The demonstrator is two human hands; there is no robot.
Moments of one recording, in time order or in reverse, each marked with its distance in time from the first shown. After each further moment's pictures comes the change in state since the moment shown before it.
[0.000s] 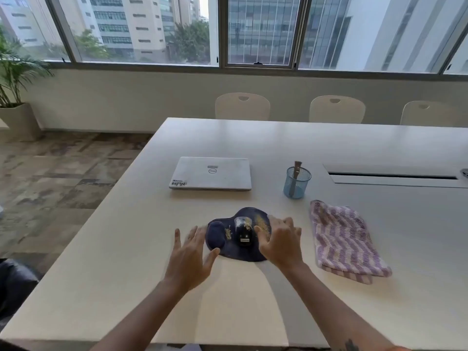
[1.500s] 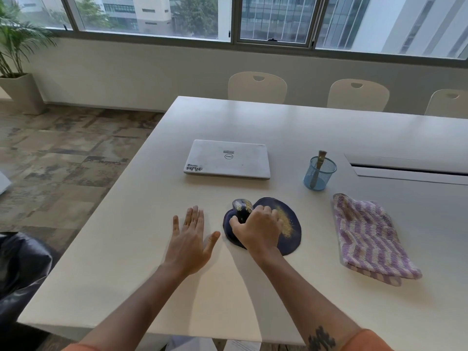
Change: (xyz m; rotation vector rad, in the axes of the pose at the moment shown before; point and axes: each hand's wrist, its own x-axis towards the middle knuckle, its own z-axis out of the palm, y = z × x) left_hand 0.006 -0.059 0.006 0.106 -0.164 -0.119; right_hand 0.014 -0.125 0.035 -0.119 -0.114 0.232
